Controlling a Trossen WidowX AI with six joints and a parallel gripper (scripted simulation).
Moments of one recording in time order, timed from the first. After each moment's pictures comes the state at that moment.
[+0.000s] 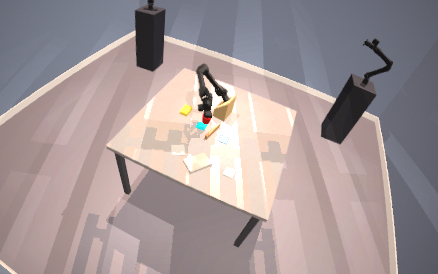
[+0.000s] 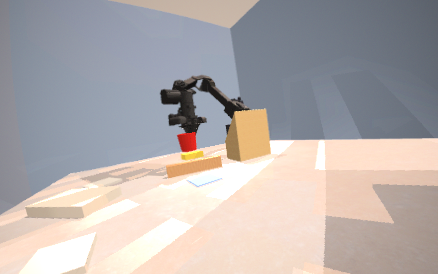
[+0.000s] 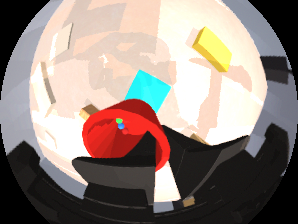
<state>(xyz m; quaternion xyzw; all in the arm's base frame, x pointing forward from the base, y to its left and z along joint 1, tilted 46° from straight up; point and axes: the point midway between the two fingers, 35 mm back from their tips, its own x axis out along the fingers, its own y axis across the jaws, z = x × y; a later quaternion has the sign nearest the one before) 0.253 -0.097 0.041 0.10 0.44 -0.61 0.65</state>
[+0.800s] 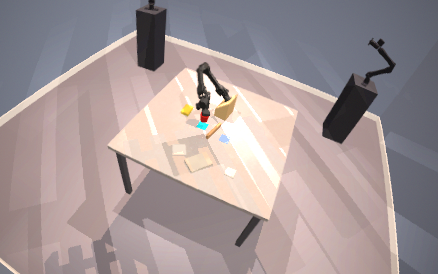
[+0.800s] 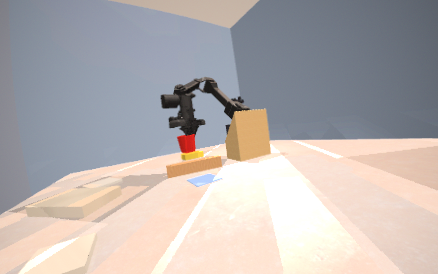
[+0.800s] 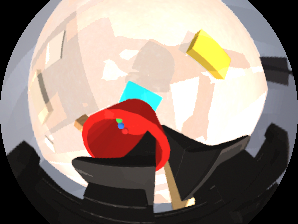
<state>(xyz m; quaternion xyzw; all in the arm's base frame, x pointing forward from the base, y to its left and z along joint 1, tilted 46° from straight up) 0.242 -0.124 0.059 0.10 0.44 -0.61 0.65</state>
